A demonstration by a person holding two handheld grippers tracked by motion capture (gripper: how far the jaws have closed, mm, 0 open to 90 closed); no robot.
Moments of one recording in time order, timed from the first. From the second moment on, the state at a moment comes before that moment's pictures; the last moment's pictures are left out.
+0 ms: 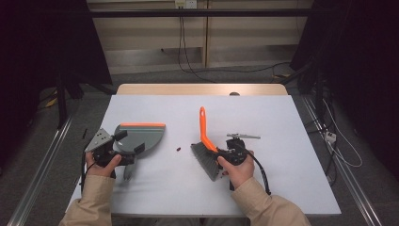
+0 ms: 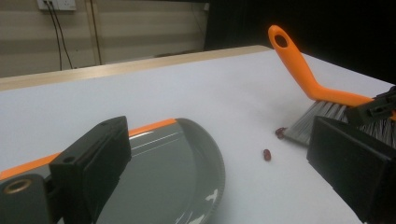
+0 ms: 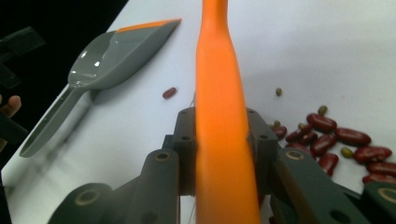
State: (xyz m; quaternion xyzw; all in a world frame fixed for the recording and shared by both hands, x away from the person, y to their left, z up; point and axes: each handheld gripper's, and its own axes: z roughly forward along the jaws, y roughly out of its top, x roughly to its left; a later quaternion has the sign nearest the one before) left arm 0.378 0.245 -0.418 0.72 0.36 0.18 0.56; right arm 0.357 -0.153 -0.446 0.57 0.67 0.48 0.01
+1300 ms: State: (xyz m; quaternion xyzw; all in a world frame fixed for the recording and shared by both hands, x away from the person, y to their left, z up) left arm 0.379 0.248 -0.418 0.72 0.36 0.18 0.56; right arm 0.401 -0.085 -0.451 0.60 0.65 0.46 0.00
